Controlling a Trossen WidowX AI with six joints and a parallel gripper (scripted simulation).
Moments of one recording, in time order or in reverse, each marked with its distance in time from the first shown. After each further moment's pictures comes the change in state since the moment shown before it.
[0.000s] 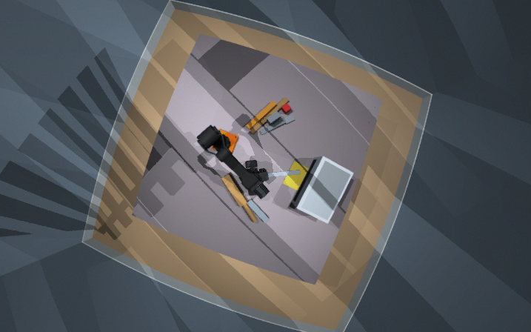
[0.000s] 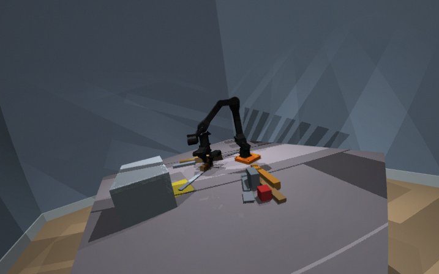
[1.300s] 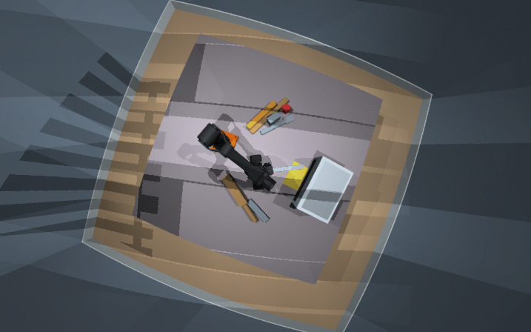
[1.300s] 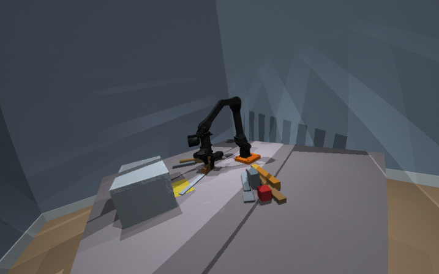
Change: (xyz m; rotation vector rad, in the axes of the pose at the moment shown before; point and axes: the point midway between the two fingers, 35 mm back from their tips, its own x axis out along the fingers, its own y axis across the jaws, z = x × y) arm 0.000 0.027 0.028 -0.010 -0.002 0.002
